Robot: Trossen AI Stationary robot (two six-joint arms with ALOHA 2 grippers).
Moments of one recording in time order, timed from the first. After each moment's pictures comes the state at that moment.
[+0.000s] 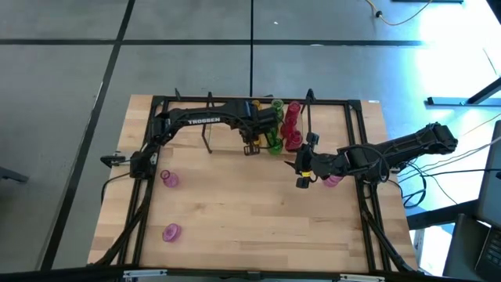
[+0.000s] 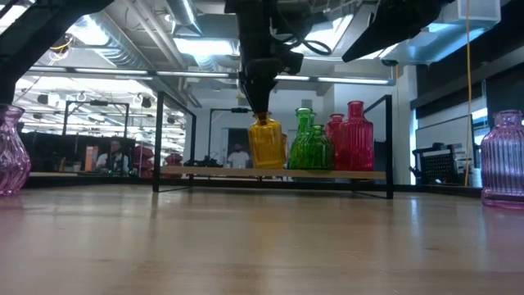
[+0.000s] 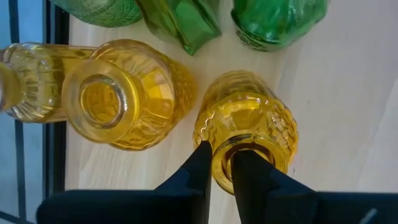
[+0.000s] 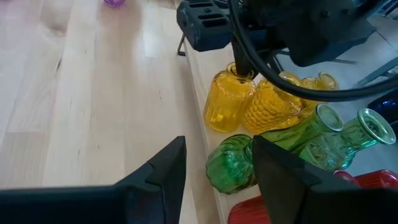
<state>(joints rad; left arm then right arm) 0.23 2.13 2.03 -1.25 -0.22 0.07 0.26 1.18 0.90 -0.40 0.56 0.02</state>
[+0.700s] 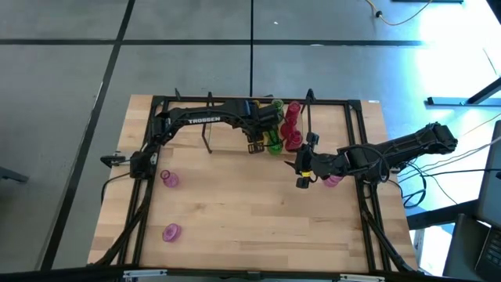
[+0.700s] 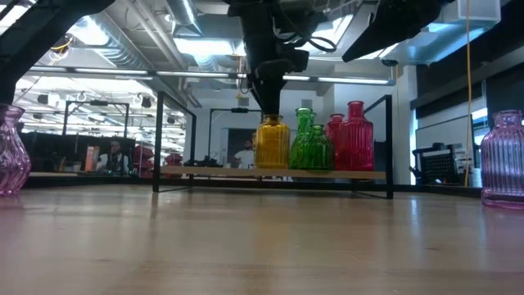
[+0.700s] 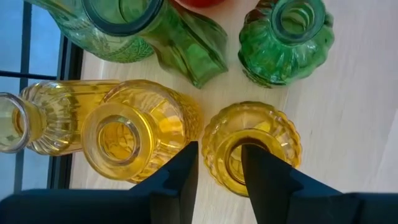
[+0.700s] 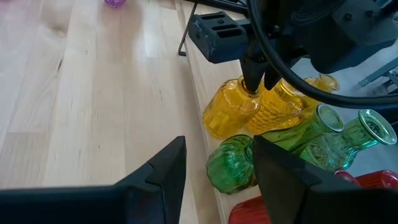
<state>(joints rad) 0.23 2.13 2.03 -1.15 -0.22 0.08 0.26 1.18 0.90 -0.40 0.56 0.02</state>
